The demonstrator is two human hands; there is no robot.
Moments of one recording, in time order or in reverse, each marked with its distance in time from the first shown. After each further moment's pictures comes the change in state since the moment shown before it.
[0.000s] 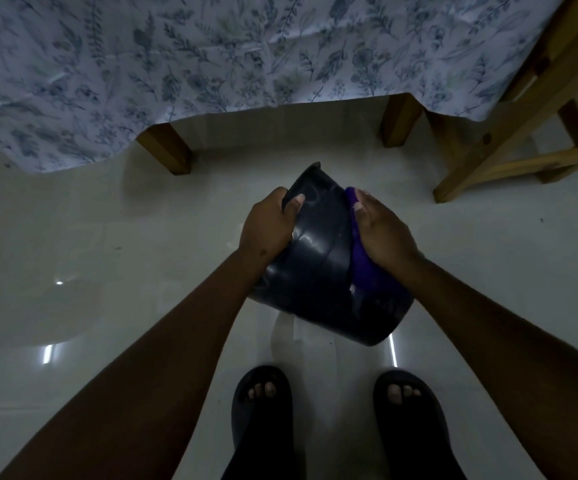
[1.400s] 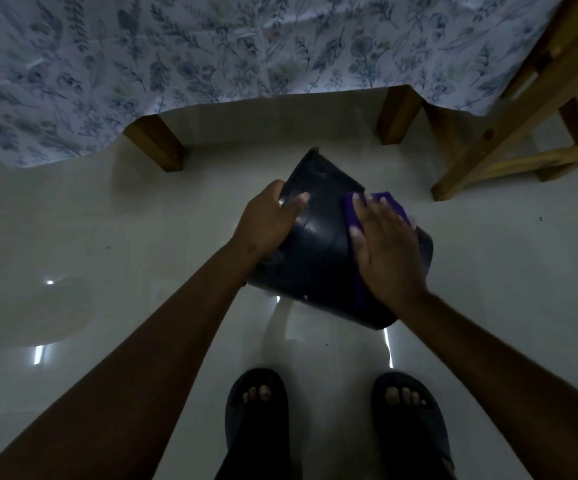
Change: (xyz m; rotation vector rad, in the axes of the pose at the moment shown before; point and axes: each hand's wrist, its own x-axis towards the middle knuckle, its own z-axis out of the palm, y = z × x) left_hand 0.003 0.008 -0.005 -0.057 -0.103 -0.043; right_hand -0.040 0.013 0.005 -0.259 0.146 -0.217
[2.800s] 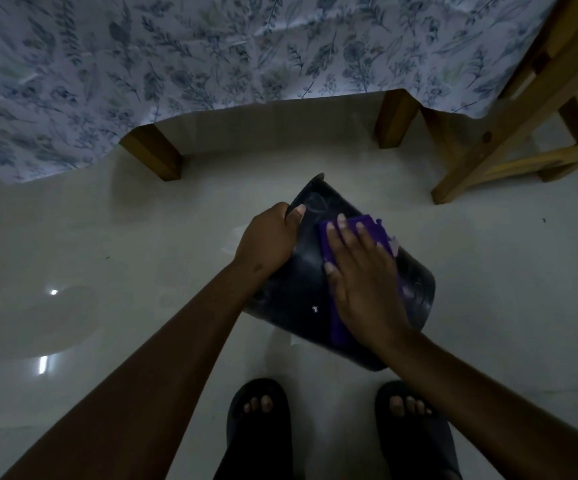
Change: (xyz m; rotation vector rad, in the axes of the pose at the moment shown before) left_hand -0.006 0.004 0.013 0.172 0.022 0.016; right_hand -0.031 -0.041 0.000 0.041 -0.080 -0.009
